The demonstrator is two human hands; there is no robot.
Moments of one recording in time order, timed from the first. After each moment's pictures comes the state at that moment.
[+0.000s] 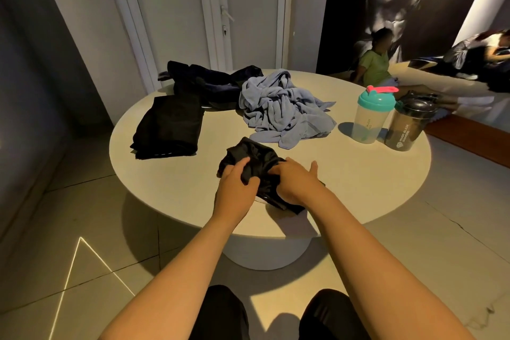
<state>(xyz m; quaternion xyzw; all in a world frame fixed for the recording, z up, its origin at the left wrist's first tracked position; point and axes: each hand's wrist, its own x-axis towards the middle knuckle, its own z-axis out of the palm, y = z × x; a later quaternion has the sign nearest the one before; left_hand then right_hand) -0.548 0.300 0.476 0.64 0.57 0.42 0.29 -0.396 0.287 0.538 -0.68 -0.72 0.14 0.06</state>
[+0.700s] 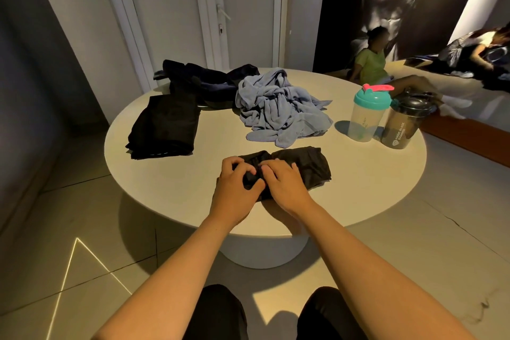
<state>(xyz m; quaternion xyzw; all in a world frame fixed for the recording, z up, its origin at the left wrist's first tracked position) -0.550 0.298 0.470 0.71 0.52 0.42 0.21 -0.398 0.288 0.495 -0.59 -0.71 0.17 0.34</state>
